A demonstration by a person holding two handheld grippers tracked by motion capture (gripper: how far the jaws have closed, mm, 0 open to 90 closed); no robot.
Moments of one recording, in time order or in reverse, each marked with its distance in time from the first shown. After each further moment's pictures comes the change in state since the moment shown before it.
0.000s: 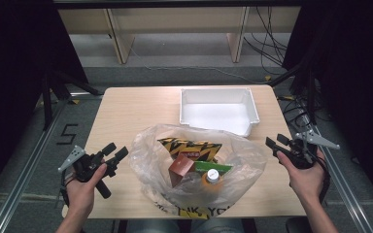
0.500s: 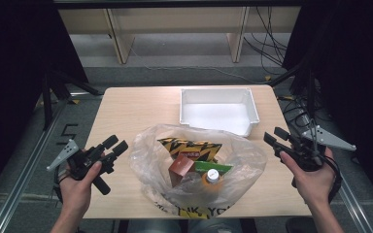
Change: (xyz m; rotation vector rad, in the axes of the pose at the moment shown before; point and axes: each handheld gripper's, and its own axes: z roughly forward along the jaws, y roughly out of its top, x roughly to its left) left arm -0.035 0.034 -0.004 -0.056 -0.169 0.035; right arm 0.042 0.037 -0.043 -0.125 0.151 -0.070
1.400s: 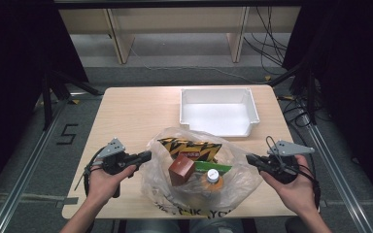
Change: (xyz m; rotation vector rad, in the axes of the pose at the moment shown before) left arm -0.008 -0.040 0.055 0.476 0.022 0.172; right arm 0.032 -0.035 0.025 0.342 0.111 -0.162
